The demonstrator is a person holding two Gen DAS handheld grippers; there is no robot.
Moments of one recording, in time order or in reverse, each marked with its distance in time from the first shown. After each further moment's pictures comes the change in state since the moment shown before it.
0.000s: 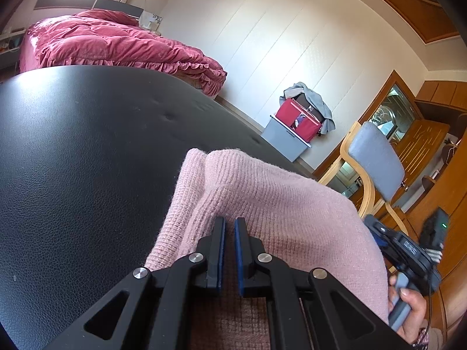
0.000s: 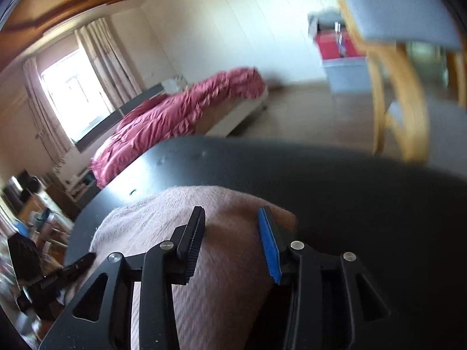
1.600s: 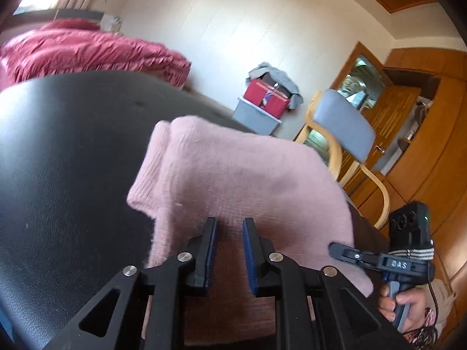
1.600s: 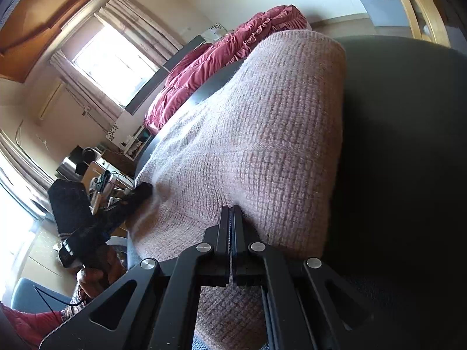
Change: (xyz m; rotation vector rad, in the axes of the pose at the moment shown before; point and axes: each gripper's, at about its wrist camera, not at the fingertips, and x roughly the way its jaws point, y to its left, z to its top) left arm -0.038 -0.022 -0.036 0.133 0.090 -0.097; right arm -0.024 0.019 -0.081 0.141 0.332 0.336
